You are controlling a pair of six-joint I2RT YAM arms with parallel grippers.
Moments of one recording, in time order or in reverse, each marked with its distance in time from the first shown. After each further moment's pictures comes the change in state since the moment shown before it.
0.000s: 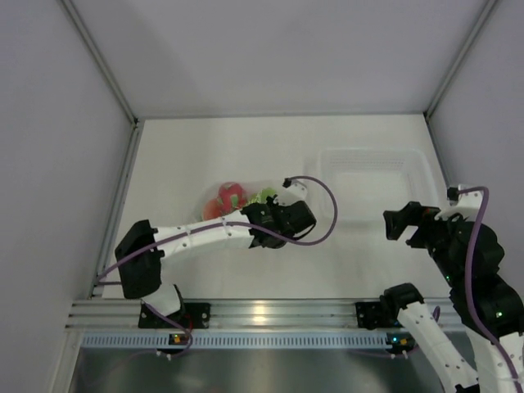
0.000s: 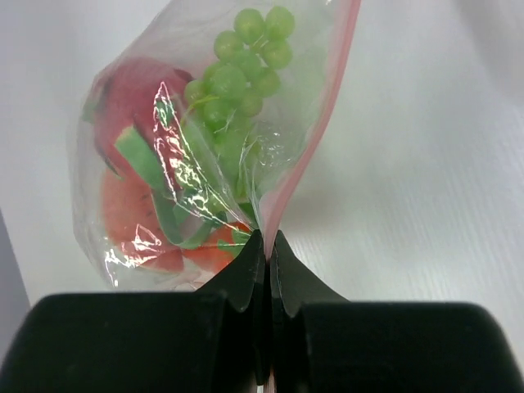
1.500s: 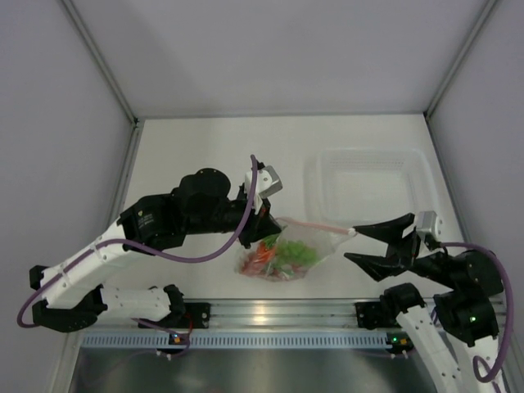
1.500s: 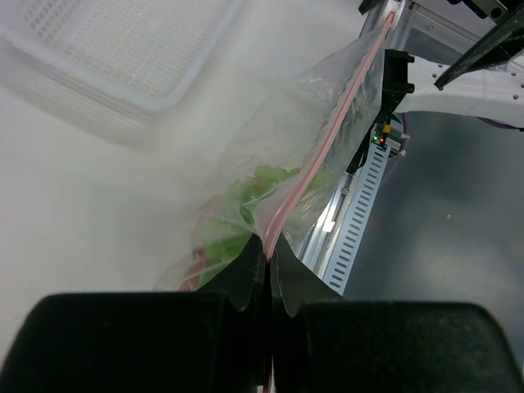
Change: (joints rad) left arm 0.023 -0.540 0.242 -0.035 0.934 0.307; right arm 0.000 -0.200 -0.306 0.659 -1.033 -0.085
